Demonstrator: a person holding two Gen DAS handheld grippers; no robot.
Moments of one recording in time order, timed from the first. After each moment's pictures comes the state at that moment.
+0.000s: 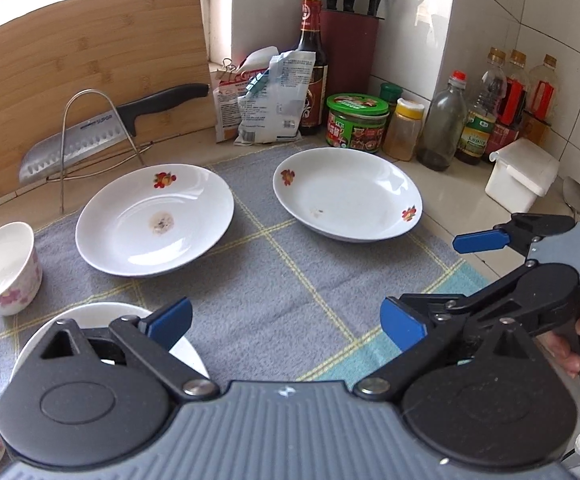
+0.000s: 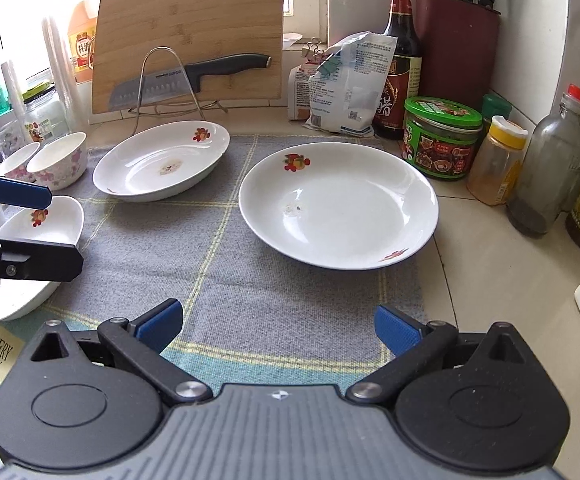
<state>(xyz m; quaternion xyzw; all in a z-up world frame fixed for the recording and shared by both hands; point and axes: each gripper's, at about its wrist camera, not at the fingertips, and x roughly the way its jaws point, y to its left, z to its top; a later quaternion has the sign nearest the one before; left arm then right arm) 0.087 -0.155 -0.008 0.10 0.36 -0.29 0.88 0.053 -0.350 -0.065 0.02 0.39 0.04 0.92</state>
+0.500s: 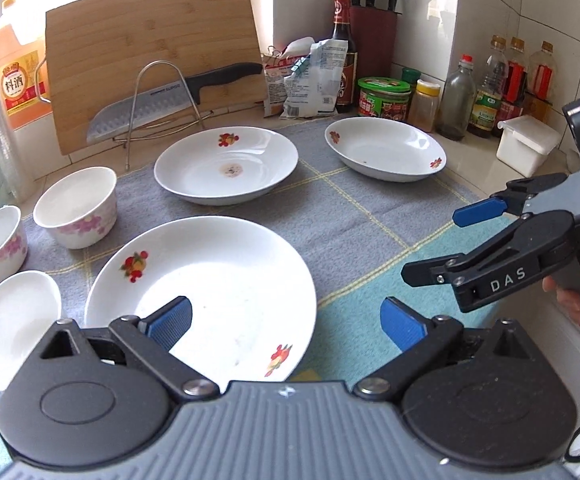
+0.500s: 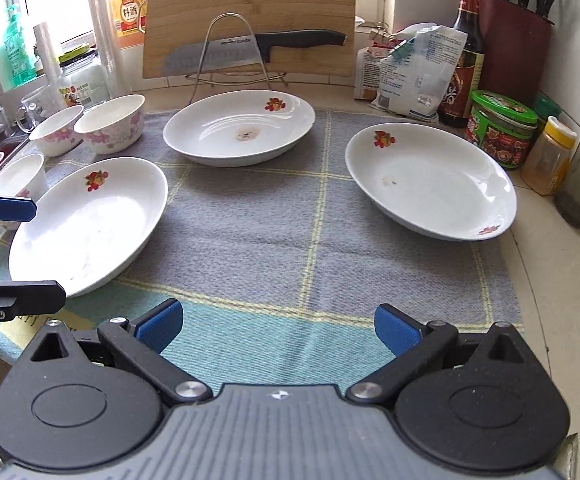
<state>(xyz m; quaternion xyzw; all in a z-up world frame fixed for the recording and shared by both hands) 0.040 -0.054 -0.019 0.12 0.35 -0.27 0.89 0.044 -0.258 -0.070 0.00 0.42 0.06 0.91</state>
